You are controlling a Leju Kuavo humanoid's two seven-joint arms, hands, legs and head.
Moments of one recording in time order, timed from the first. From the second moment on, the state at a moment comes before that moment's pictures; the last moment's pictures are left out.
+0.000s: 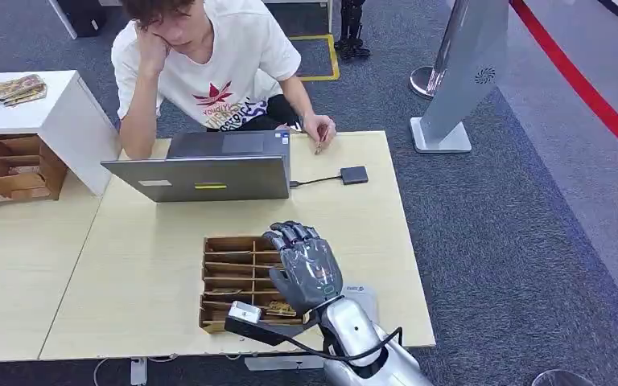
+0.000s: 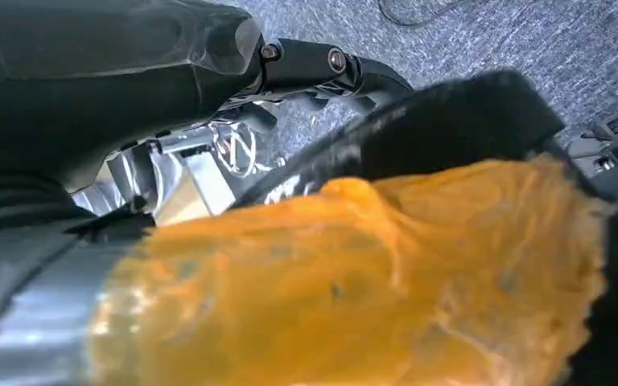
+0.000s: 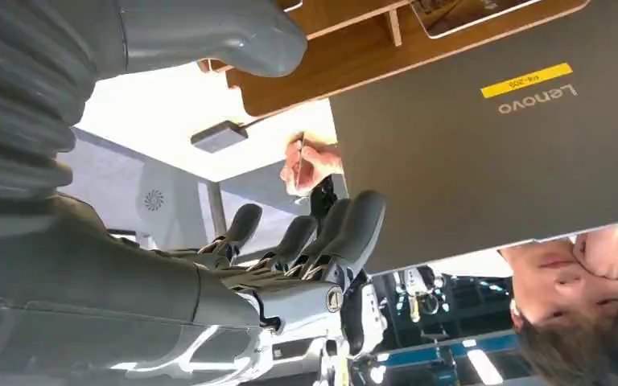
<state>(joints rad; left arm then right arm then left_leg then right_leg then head) -0.09 -0.20 0.50 -0.19 -1.14 0.03 0.25 -0.32 0.08 0.84 -1.20 1.18 -0.43 0.11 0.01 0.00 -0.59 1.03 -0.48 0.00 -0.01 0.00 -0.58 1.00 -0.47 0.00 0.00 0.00</state>
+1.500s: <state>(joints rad) -0.11 -0.20 0.42 -0.19 -1.18 0.00 0.26 -0.29 0.05 0.87 -1.29 1.08 -0.36 0.07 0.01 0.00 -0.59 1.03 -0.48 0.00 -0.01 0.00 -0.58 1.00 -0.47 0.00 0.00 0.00</state>
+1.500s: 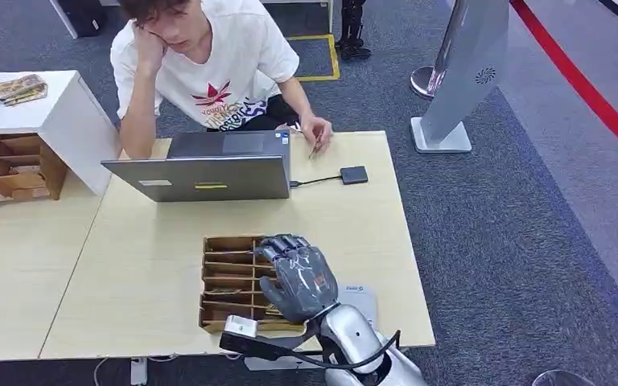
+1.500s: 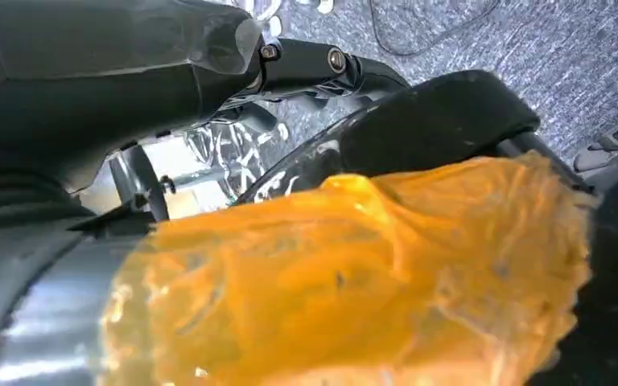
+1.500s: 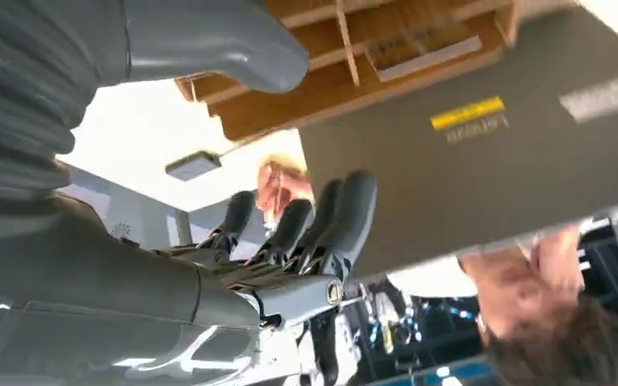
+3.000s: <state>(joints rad) -0.13 -0.21 0.32 -0.19 -1.24 -0.04 0.30 -0.37 0.09 0.87 -1.03 1.12 -0.37 0.12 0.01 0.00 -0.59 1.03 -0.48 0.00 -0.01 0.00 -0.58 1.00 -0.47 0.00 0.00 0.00</state>
